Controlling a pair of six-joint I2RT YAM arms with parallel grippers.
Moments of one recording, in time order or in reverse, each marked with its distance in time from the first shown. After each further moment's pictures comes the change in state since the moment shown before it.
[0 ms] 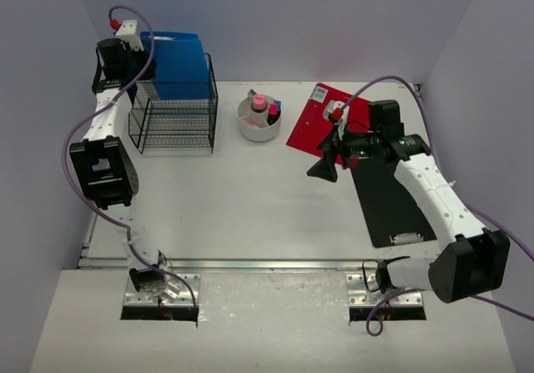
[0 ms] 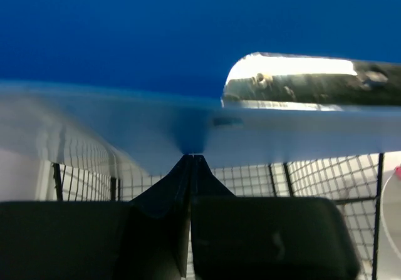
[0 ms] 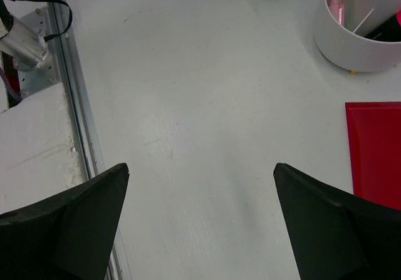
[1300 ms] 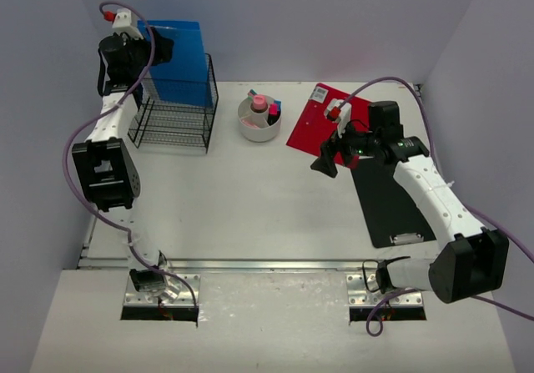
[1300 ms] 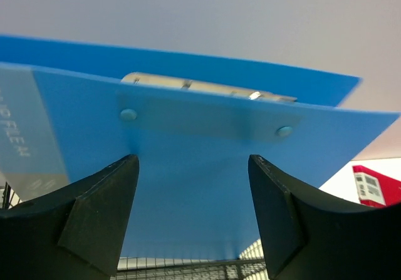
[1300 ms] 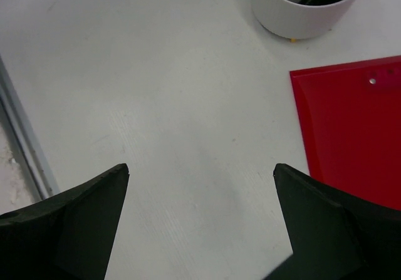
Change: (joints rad) left arm -0.032 -0.029 -0.075 0.365 0.067 -0.208; right arm 0.000 0.000 -0.029 0.067 0.203 0.027
